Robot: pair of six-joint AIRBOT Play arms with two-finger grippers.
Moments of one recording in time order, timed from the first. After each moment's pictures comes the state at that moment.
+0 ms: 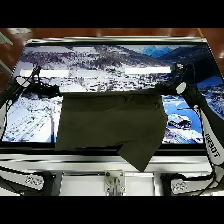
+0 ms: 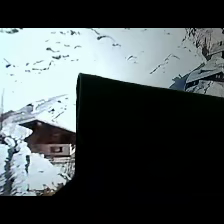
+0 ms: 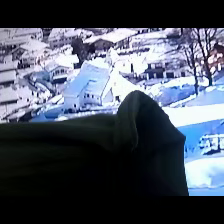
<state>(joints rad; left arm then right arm) 0.16 -1.67 1.33 1.08 -0.89 -1.28 -0.04 -1.58 1.19 -1.28 0.56 1.46</state>
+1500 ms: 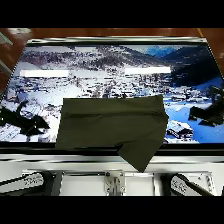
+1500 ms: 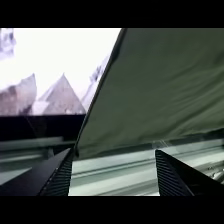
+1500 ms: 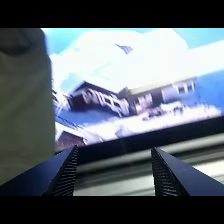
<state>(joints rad) 0.51 -1.36 0.90 1.09 -1.50 -1.23 -0.42 -1.23 1.10 -1.51 1.40 1.46</state>
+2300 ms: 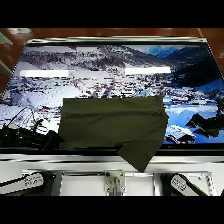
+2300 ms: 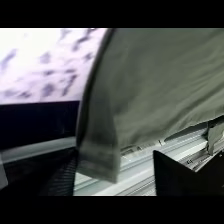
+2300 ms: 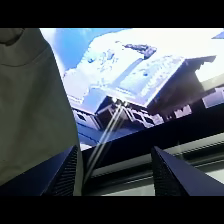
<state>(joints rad) 0.49 -1.35 0.52 0.93 -1.25 -1.13 -0.60 -1.17 0.91 -1.29 1.30 1.41</state>
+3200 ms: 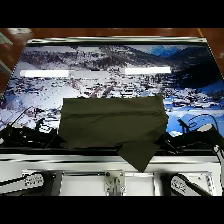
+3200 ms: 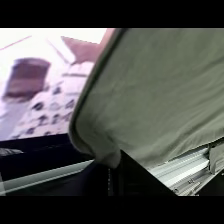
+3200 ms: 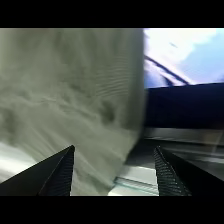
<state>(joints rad) 0.45 -1.37 0.52 0.91 -1.17 -1.14 -0.43 -1.23 0.49 -1.02 1.25 1.21</state>
